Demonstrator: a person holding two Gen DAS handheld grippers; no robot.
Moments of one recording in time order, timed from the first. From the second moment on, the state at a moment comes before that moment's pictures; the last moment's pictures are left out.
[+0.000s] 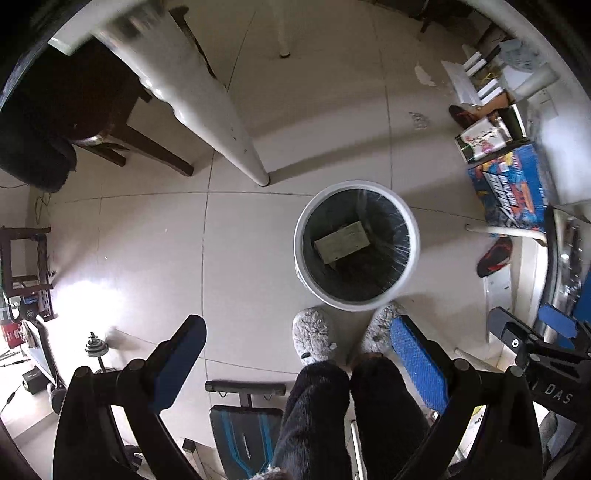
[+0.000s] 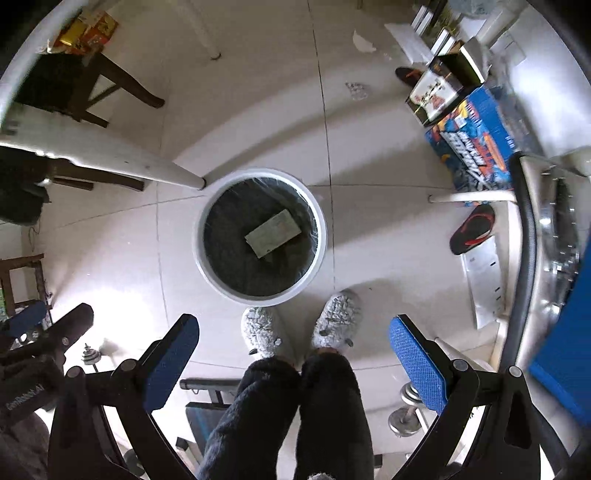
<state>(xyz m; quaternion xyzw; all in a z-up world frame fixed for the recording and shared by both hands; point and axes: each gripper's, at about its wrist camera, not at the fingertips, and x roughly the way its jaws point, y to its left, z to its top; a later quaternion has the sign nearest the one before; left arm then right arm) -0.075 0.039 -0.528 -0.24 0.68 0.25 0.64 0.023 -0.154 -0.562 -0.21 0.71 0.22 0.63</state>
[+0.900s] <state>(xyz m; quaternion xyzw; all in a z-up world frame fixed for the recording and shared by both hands) 0.063 0.089 -0.275 -0.15 0.56 0.31 0.75 0.217 -0.153 -0.266 -0.06 0.65 0.17 0.74</state>
